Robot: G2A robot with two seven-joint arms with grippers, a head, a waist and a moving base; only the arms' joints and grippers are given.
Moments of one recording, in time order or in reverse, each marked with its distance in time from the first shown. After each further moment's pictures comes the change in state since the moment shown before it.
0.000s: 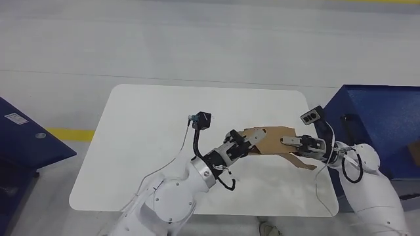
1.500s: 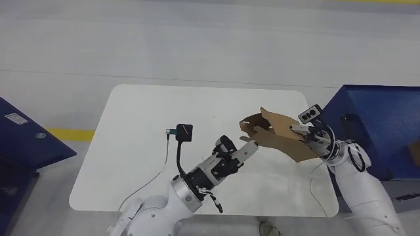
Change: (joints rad) left arm 0.207 0.016 -0.103 -0.233 0.094 -0.092 -0.022; right arm 0.046 -0.016 -0.081 0.093 0.284 0.229 -0.006
